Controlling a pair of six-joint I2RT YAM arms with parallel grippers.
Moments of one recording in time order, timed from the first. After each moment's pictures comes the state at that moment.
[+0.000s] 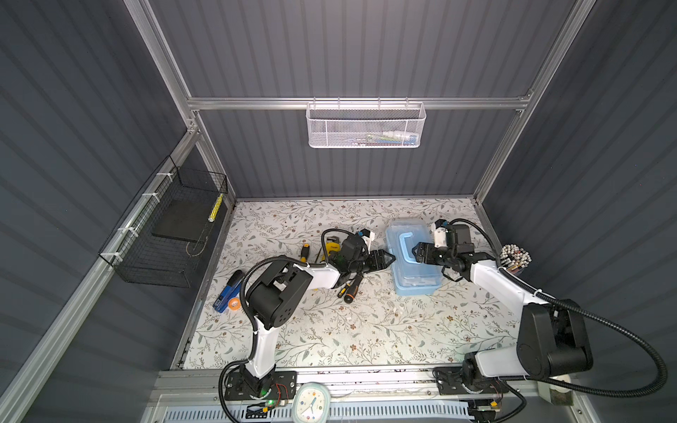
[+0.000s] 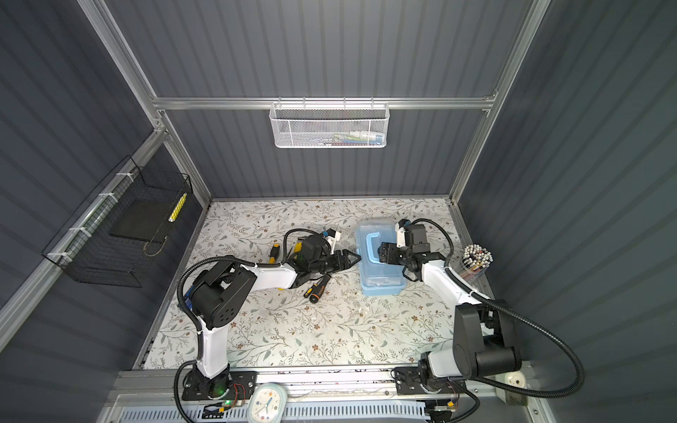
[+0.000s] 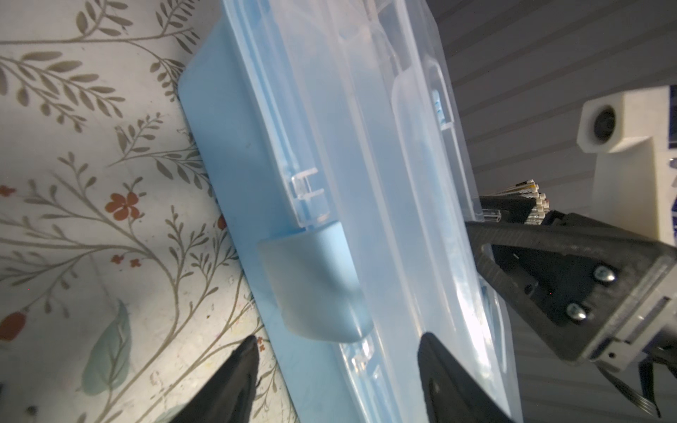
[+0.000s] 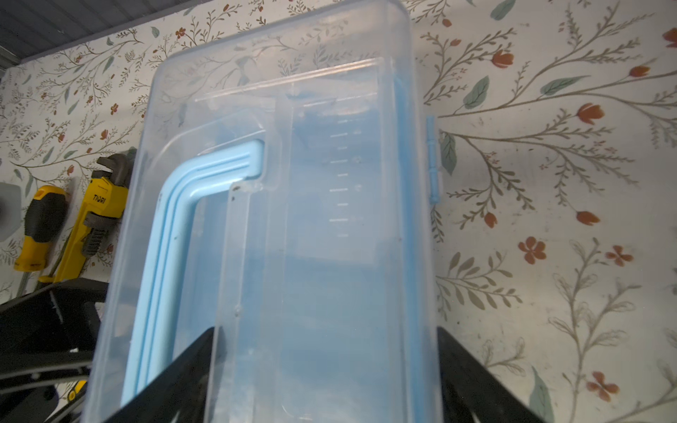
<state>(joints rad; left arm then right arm) -0.75 2.01 1.13 0.44 0.44 -0.85 0.14 1.42 0.85 -0.24 -0.20 0.24</state>
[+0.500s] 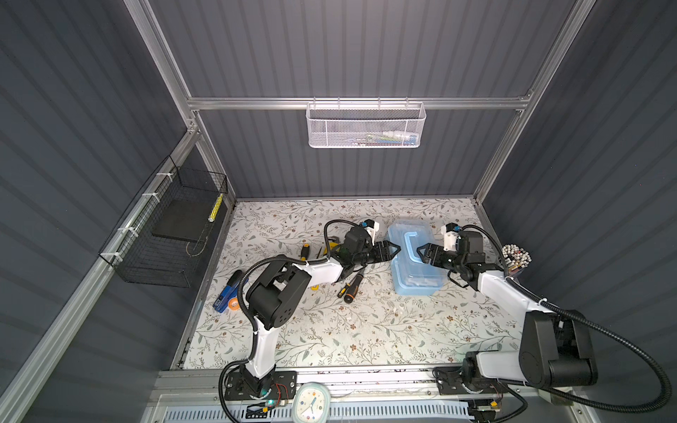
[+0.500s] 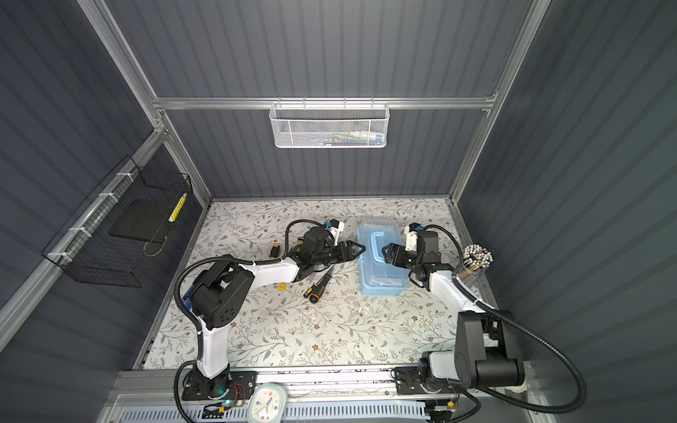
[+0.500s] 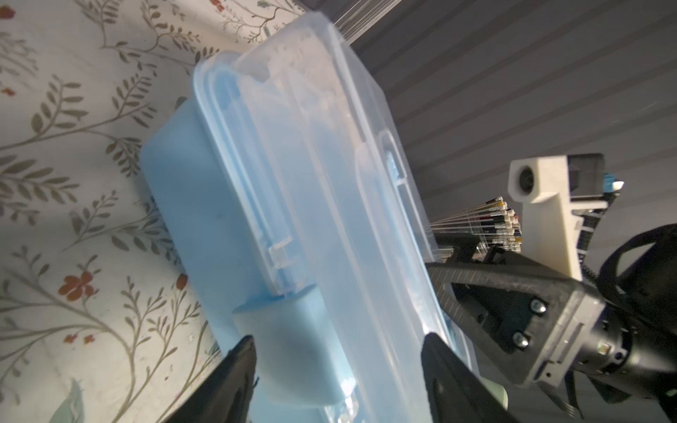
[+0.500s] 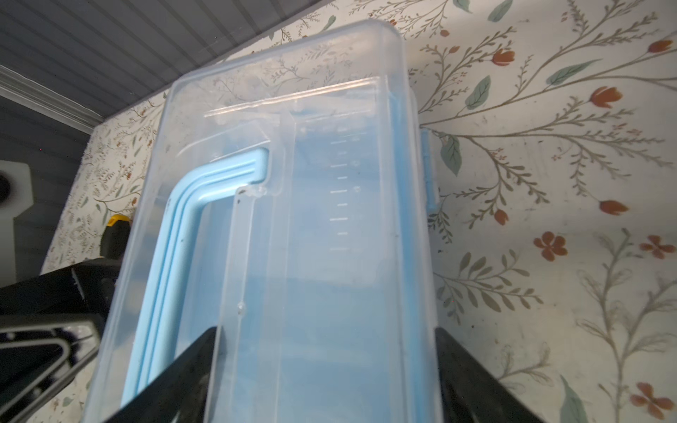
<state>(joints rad) -0.75 2.01 1.25 0.41 0.43 -0.82 0.03 1.35 0.71 -0.06 -0.39 0.33</state>
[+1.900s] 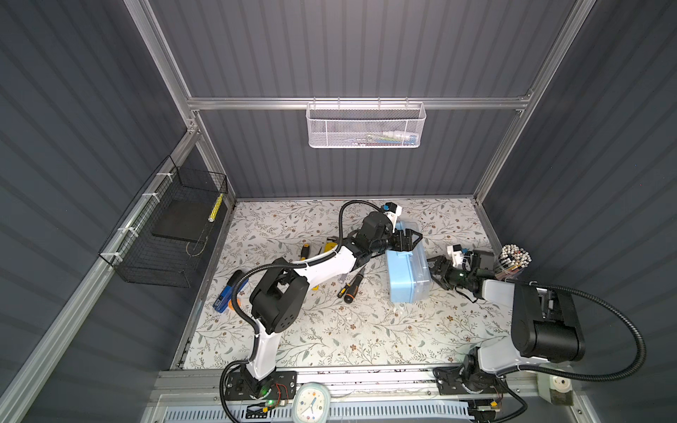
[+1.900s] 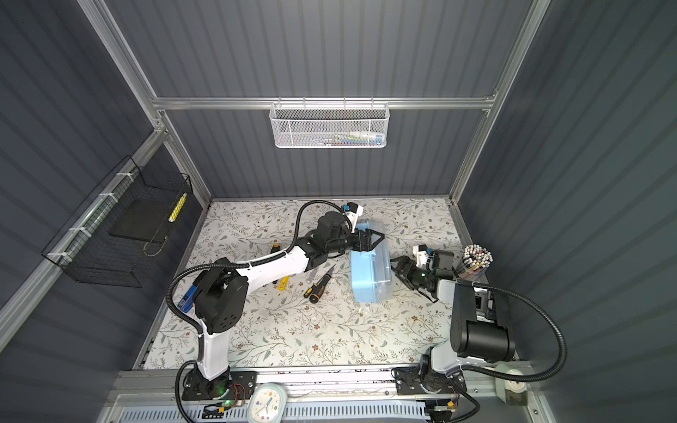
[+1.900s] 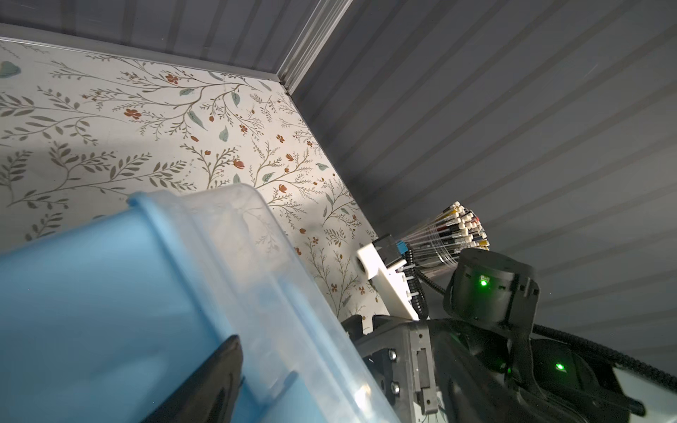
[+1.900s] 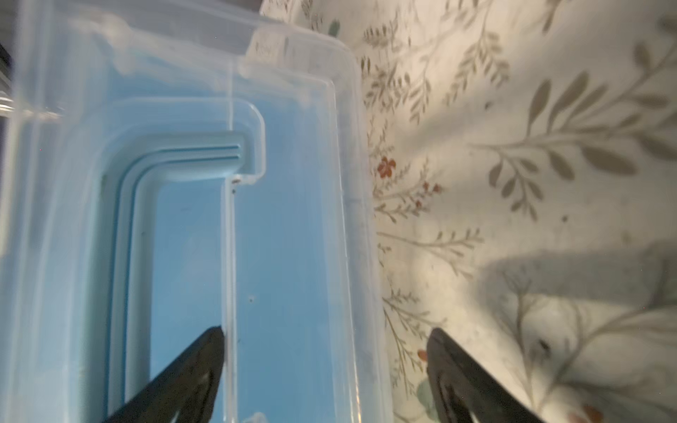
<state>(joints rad) -0.84 1.99 1.52 0.14 0.32 -0.63 -0.18 1.53 0.54 0.14 -0.88 0.54</state>
